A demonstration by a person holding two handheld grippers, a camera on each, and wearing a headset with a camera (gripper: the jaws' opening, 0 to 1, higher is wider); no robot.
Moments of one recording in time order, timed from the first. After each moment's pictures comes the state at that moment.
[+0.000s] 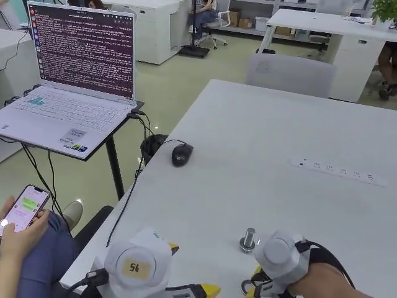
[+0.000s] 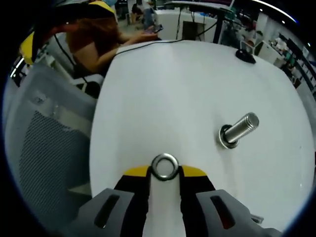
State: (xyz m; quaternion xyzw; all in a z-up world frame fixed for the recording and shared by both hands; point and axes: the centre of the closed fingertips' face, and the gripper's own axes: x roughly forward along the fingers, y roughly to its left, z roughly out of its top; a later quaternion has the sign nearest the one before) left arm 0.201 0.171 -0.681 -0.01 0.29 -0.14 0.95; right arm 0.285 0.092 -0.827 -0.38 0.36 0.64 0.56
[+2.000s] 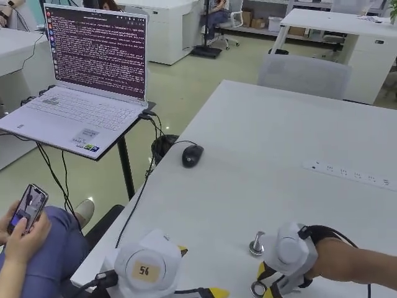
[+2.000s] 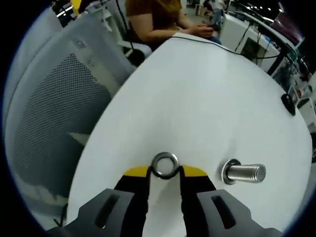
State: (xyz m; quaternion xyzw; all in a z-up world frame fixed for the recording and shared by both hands) left arm 0.200 0.171 -0.681 -0.01 0.29 -0.14 0.95; right arm 0.285 0.092 -0.826 -0.51 0.24 0.75 0.36
